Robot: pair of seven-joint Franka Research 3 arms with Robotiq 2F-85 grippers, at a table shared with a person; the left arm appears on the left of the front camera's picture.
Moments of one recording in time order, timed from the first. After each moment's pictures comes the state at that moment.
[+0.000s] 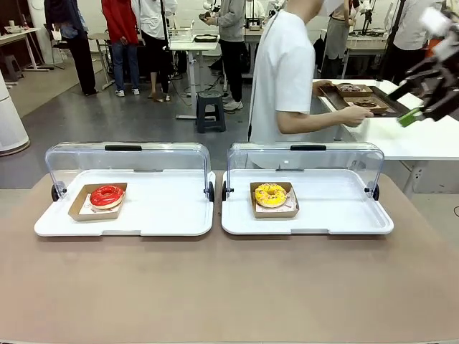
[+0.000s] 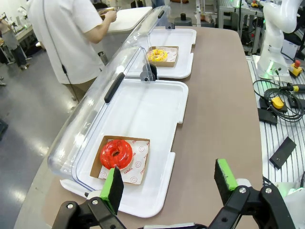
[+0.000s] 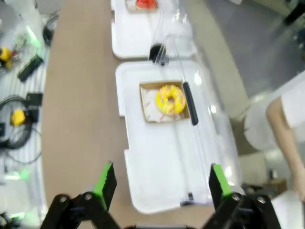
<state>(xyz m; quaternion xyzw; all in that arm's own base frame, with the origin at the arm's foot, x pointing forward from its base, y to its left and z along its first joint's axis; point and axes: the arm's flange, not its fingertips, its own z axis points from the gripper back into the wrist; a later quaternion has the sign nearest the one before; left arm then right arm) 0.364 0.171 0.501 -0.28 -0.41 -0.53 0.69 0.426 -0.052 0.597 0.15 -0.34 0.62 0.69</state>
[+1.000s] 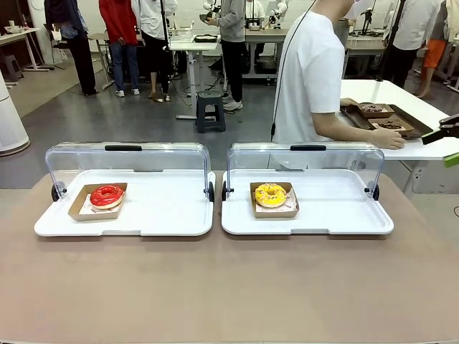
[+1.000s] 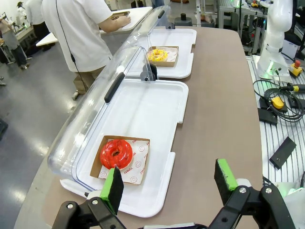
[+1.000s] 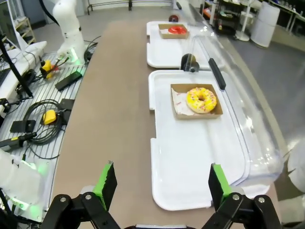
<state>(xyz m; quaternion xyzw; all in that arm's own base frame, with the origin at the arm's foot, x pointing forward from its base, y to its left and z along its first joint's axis) 0.363 0.171 0.501 -0.28 -0.41 -0.53 0.69 0.449 -0.180 0.482 0.32 -0.36 0.61 0.63</state>
